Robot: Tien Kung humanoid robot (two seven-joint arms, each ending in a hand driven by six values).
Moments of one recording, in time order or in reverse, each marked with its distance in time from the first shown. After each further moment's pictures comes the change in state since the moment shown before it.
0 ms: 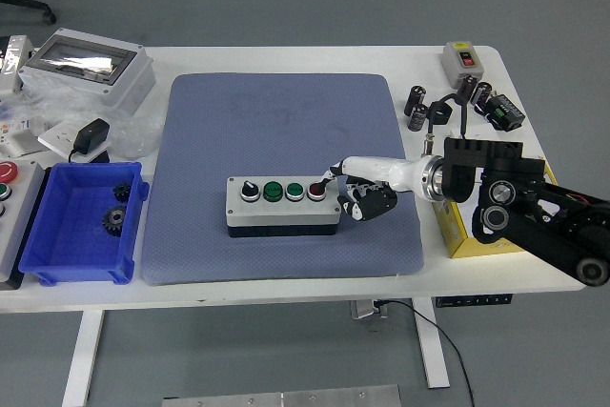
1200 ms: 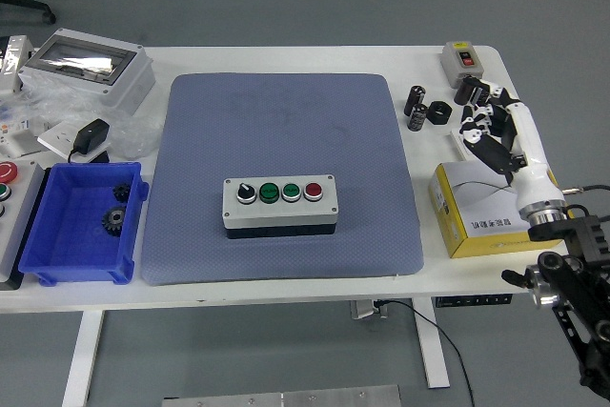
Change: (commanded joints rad) left arm 0.026 -0.022 0.048 0.022 0.024 0.123 0.027; right arm -0.642 0.218 0.745 -0.177 0.283 -0.692 0.752
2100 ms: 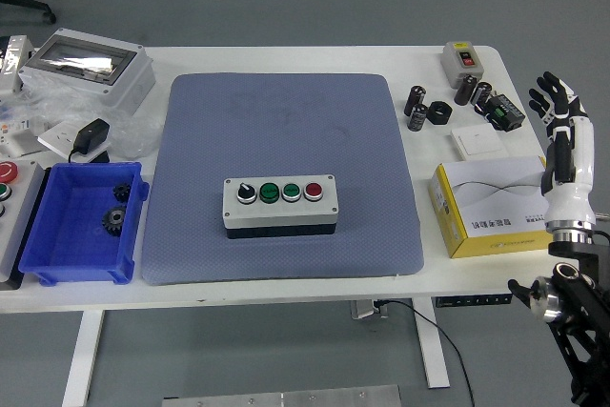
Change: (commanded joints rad) left arm -0.002 0.024 -0.023 0.001 0.046 0.010 0.013; right arm -0.030 0.025 0.029 -0.014 0.154 -0.017 0.159
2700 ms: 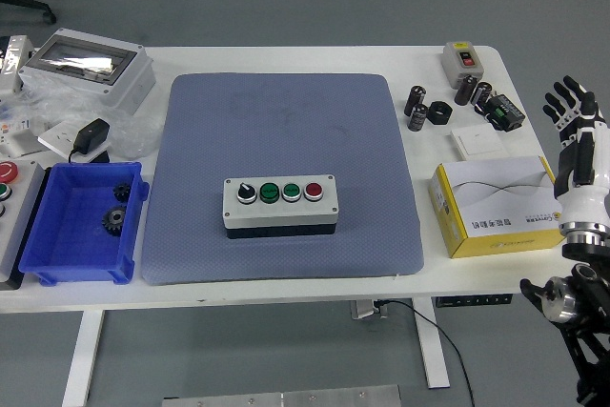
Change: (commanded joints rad) left arm -0.003 -0.010 -0.017 0.008 0.025 0.000 -0.013; right arm -0.022 0.002 0.078 0.002 0.061 0.057 -0.012
